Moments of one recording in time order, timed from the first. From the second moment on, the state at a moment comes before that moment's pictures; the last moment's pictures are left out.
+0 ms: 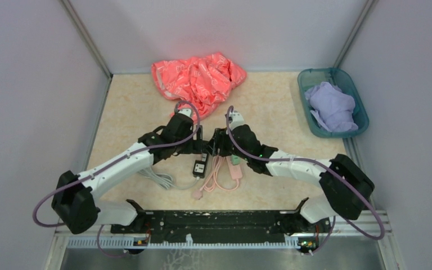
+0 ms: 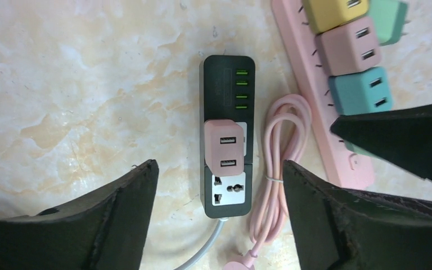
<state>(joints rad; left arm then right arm) -0.72 1.29 0.94 -0.48 -0.23 -0.54 0.87 1.40 0.73 0.28 0.02 0.63</state>
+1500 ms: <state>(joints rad) -0.48 0.79 0.83 -0.53 -0.15 -0.25 0.32 1.51 0.84 -0.16 -0.42 -0.65</state>
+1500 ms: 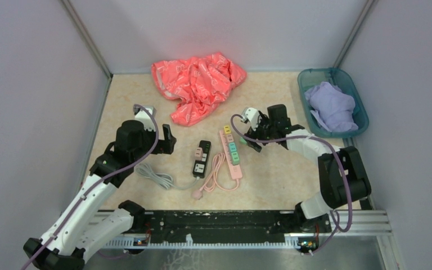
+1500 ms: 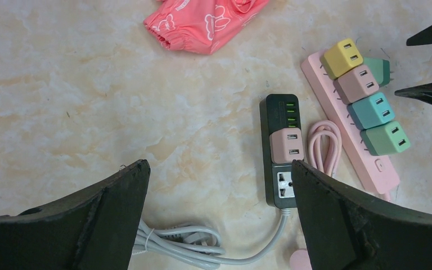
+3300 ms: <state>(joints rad) -0.41 0.76 0.77 -0.46 0.19 -0.39 0.47 1.28 0.80 -0.03 -0.50 -0.63</state>
